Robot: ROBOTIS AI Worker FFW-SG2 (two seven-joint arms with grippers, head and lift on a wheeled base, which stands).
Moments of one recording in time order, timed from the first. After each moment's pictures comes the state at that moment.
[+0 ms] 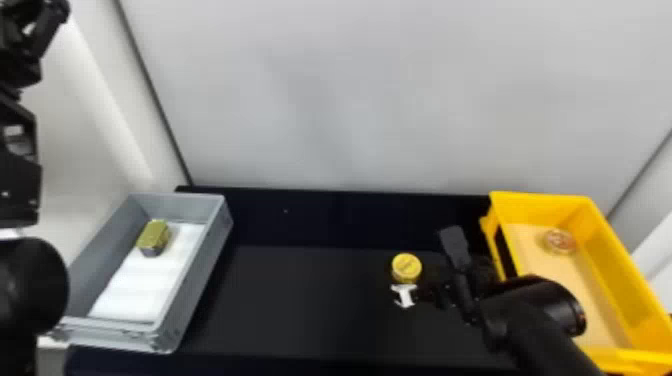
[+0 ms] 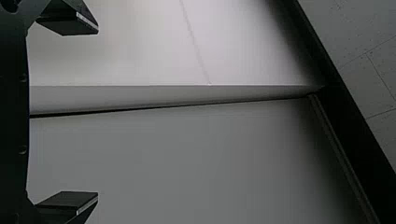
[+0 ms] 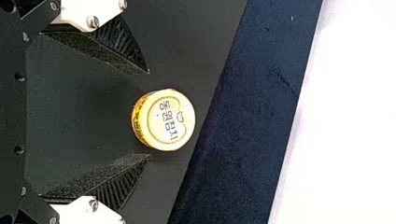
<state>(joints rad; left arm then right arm) -0.08 0.15 0.25 -2.24 -0.05 0.13 0.13 -0.46 -0.06 0.22 -0.74 0.07 0.42 0.28</state>
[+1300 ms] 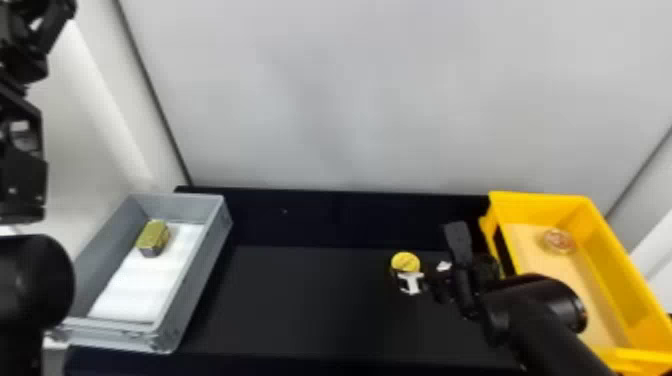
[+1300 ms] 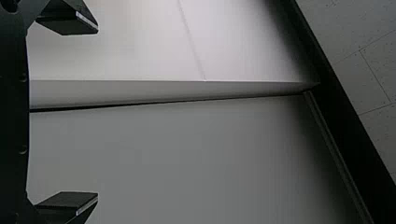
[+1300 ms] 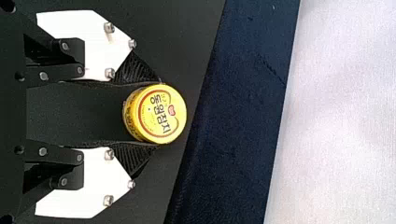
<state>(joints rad) -0.09 0.15 0.24 -2.24 -0.06 0.12 0.13 -0.50 -0.06 0.25 -0.66 -0.03 0.38 0.25</state>
